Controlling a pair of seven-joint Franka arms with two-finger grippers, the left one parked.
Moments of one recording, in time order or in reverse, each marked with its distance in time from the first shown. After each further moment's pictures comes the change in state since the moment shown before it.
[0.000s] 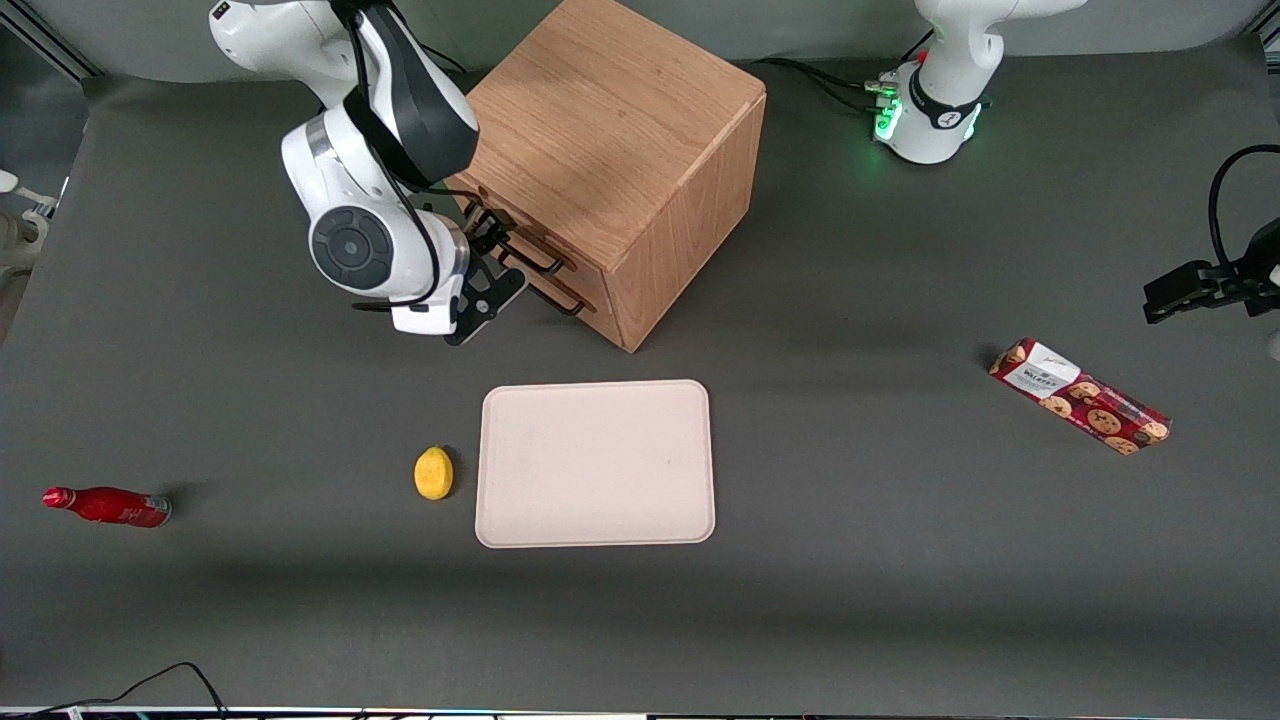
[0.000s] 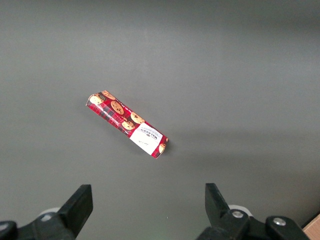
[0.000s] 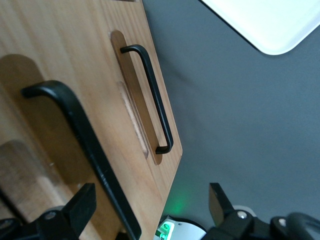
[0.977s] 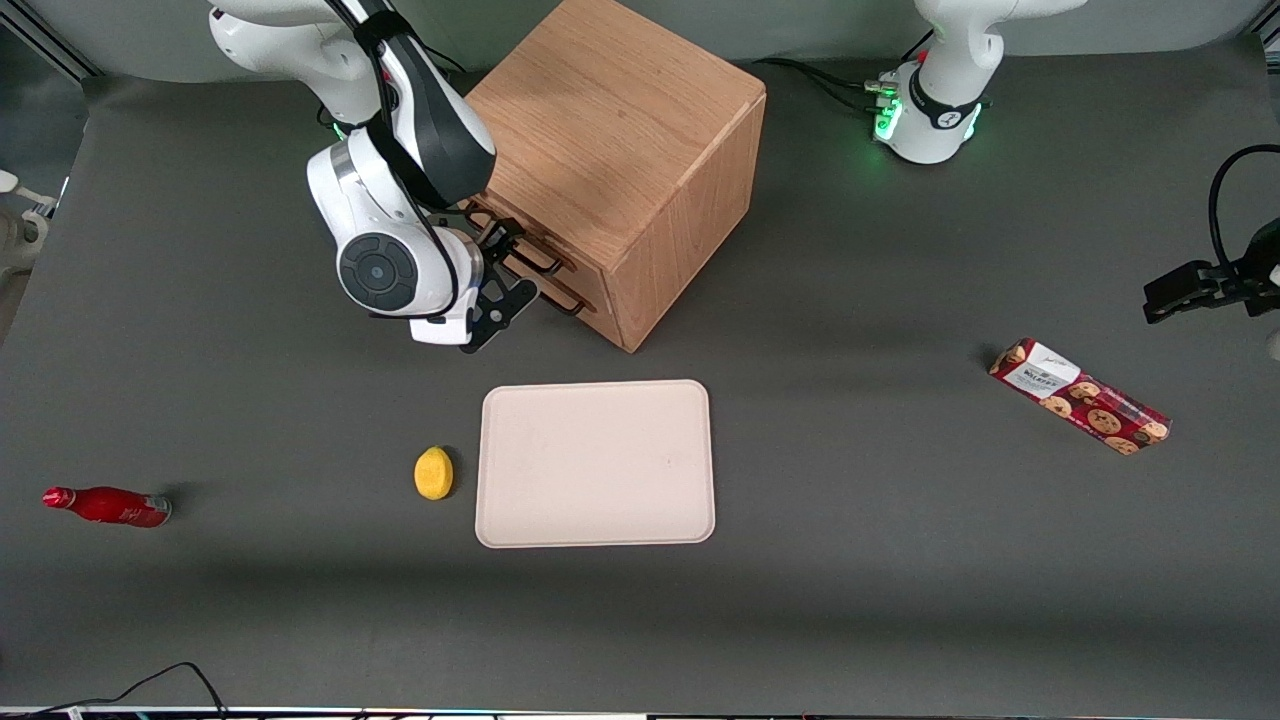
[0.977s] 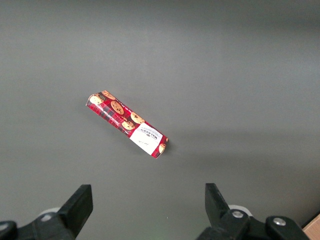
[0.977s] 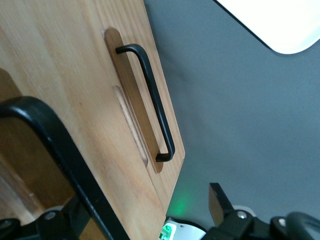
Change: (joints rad) arm 0.000 0.042 0.006 0.000 0.018 0.014 -0.012
